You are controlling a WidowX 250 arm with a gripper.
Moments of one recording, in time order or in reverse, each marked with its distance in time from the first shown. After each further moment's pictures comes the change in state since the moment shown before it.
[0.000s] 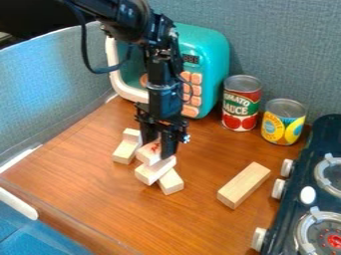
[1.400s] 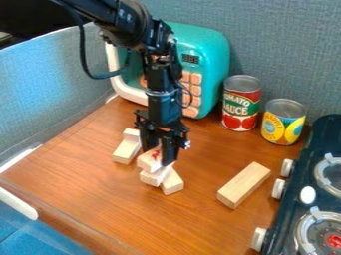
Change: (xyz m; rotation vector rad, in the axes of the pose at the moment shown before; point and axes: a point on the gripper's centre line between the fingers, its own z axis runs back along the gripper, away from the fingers) arm -0.007 -0.003 -0.007 -0.027 0.018 0.030
